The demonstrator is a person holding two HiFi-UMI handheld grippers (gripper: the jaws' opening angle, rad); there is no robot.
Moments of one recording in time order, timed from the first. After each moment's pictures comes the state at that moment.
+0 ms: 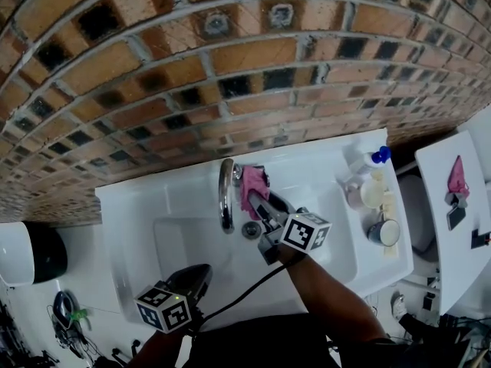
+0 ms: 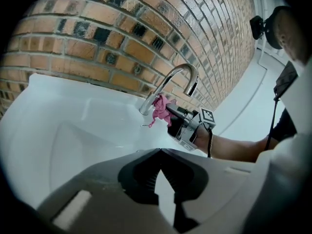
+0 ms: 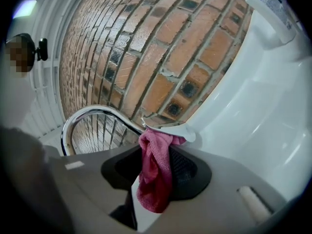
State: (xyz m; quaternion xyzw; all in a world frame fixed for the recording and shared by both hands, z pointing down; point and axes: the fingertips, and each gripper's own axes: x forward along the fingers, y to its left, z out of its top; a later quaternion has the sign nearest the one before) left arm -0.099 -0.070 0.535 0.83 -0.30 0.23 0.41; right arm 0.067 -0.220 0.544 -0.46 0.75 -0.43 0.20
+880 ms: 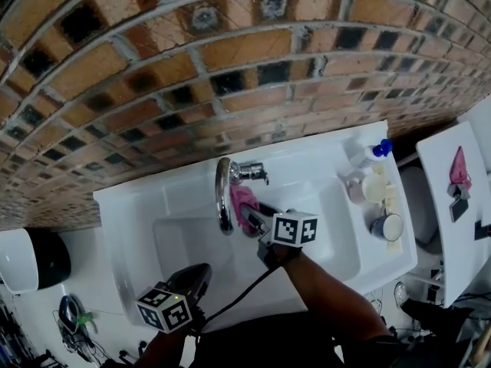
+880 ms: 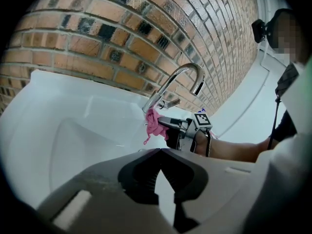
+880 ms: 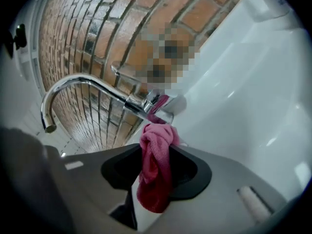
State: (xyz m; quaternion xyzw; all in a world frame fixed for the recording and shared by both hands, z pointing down) left arm -0.105 -0.076 0.545 0.83 -0.30 0.23 0.42; right arm 0.028 -0.200 0.611 -0.43 0.73 -0.52 0.09
